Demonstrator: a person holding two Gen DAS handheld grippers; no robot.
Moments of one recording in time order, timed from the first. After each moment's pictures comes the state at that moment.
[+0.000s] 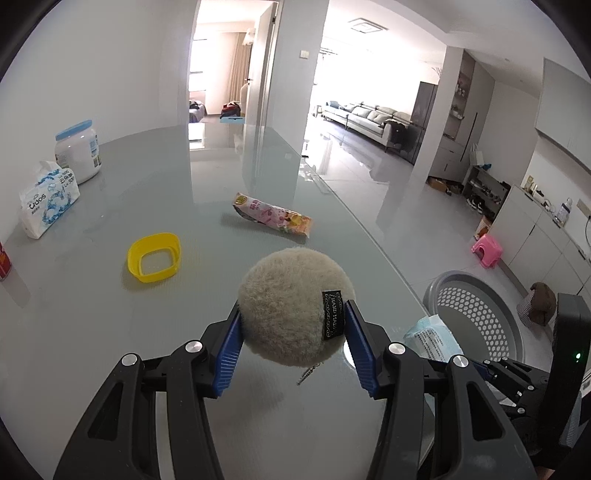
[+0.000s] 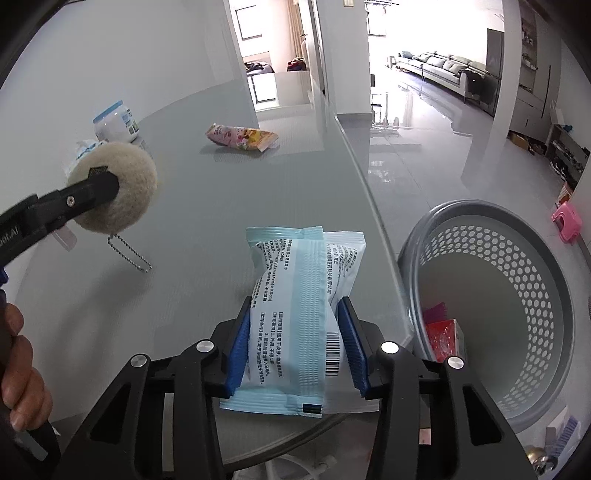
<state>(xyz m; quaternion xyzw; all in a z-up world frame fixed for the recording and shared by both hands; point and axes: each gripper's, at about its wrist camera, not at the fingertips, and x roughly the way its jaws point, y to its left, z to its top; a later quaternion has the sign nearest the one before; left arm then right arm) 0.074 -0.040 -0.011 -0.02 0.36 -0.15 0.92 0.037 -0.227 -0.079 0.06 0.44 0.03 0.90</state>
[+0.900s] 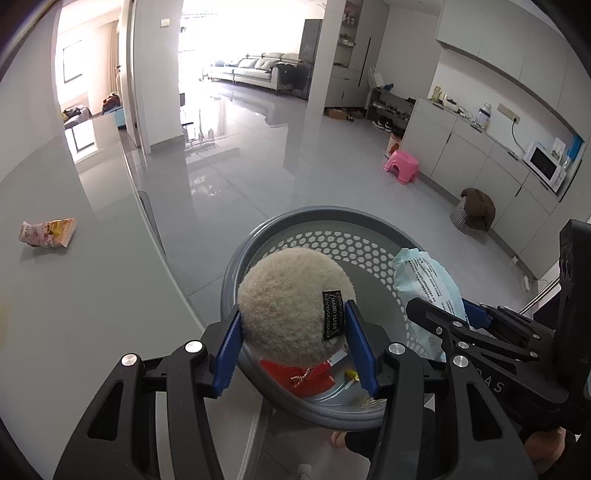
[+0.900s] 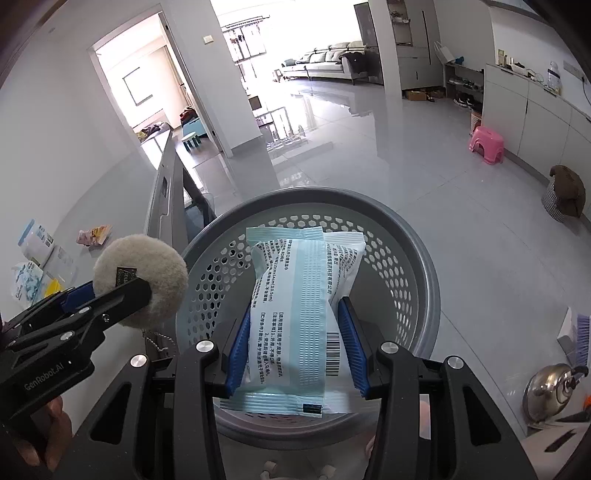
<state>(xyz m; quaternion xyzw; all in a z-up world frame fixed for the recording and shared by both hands) 0.073 -0.268 -0.057 0.09 0.41 -0.34 0.84 -0.020 -0.419 -0.093 0.19 0.39 -0.13 0.89</state>
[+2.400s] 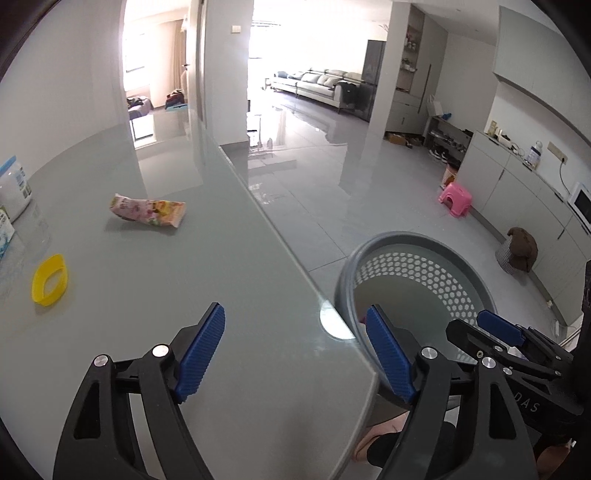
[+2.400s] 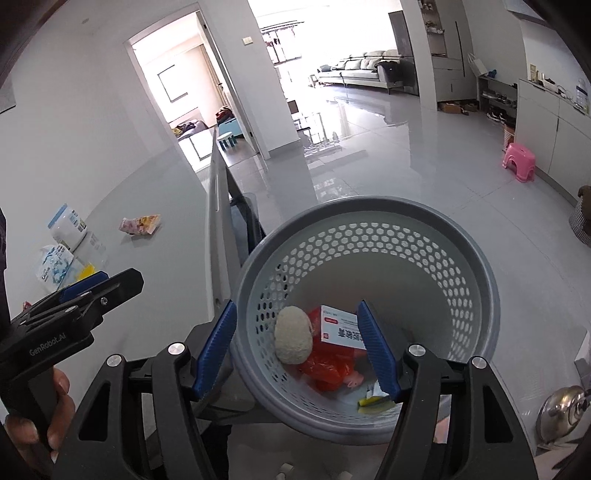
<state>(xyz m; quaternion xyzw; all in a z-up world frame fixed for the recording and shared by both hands) 0.084 -0.171 -0.033 0.05 0.39 -0.22 0.89 0.000 -0.363 -0.074 0.17 0.38 -0.05 0.91</state>
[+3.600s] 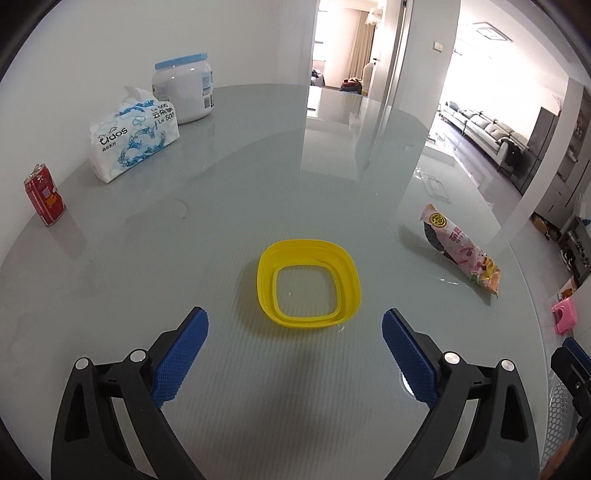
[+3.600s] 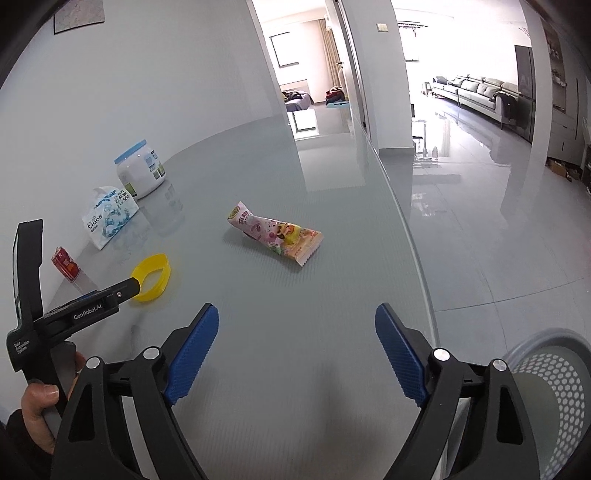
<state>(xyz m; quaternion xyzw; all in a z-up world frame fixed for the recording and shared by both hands) 0.198 0.066 -0.070 -0.08 0.42 0.08 0.90 0.182 -0.203 -0.064 0.06 0.39 0.13 0.91</state>
